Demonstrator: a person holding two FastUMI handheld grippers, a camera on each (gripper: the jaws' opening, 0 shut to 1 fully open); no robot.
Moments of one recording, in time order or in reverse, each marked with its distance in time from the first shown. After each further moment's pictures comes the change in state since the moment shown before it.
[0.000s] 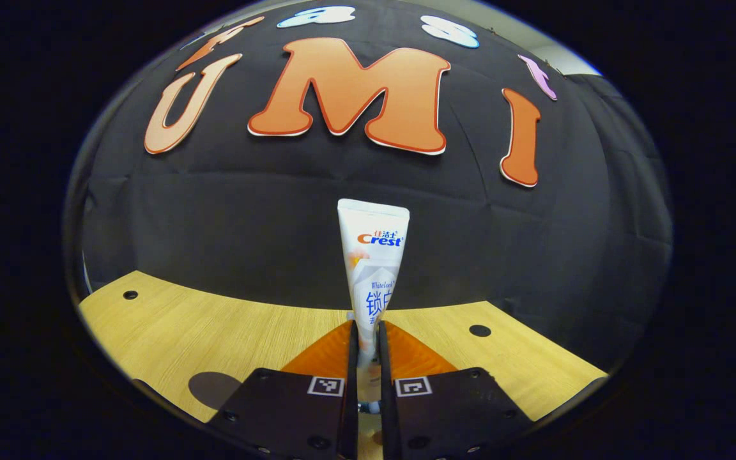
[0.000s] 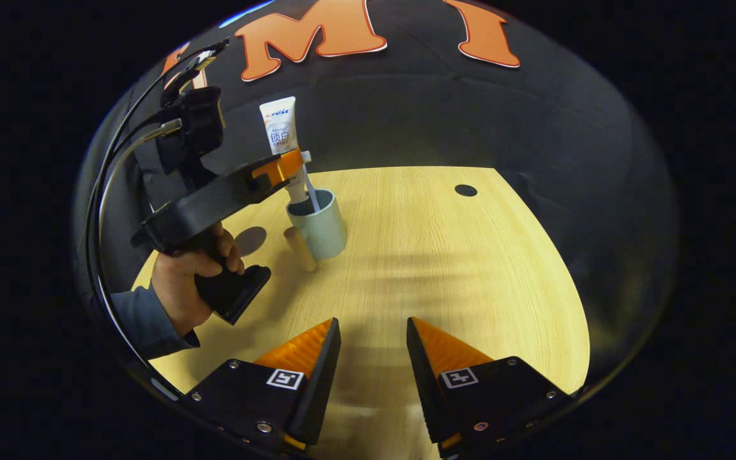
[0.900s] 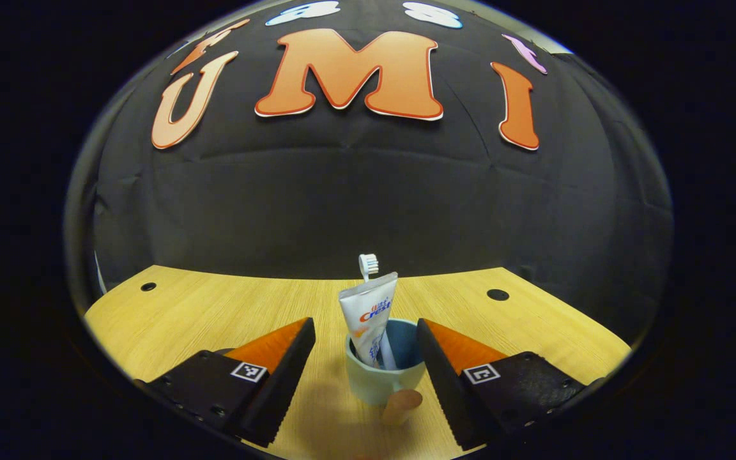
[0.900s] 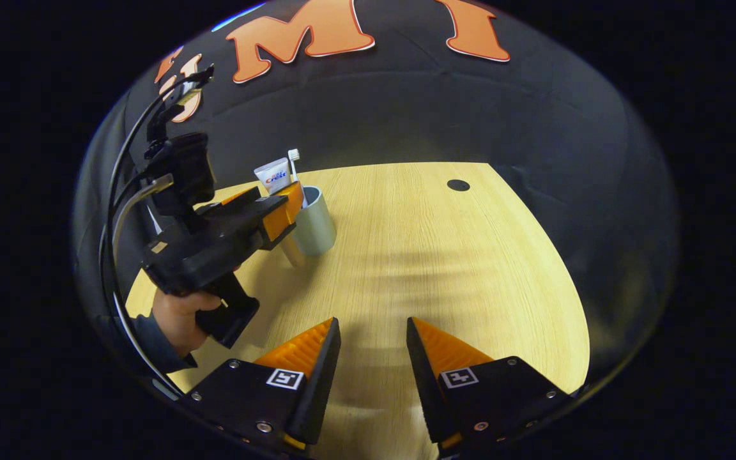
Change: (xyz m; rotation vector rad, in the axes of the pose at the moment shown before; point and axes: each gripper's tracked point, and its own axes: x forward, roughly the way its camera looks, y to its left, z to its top) left arm -0.030 0.011 -0.047 0.079 0.111 0.025; right arm -0.002 -0.011 -0.001 0.022 -0.004 -0.001
